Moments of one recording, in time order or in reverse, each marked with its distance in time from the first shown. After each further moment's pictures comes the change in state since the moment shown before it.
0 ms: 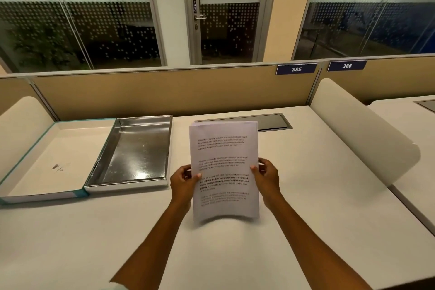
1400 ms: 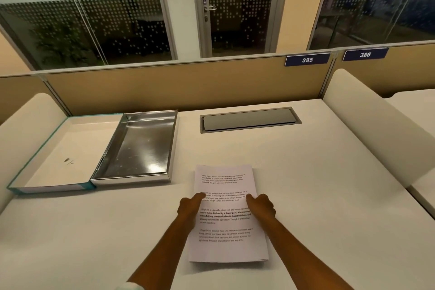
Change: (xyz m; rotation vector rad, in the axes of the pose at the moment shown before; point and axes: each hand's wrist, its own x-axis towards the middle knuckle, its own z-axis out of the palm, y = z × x) left_hand -0.028 -0.043 0.014 0.230 0.074 -0.567; right_hand -0.017 0.066 0.010 -0.548 -0.198 0.420
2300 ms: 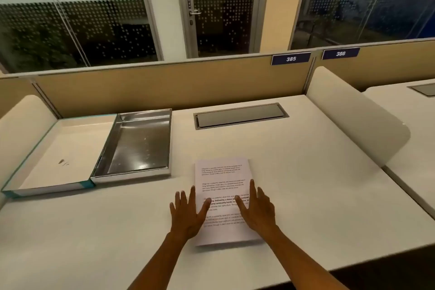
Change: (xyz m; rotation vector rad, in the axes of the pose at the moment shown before) left_hand -0.005 -0.062 -0.033 0.967 0.039 0.596; right_hand -0.058 0.039 0.026 -0.445 0.152 -0.339
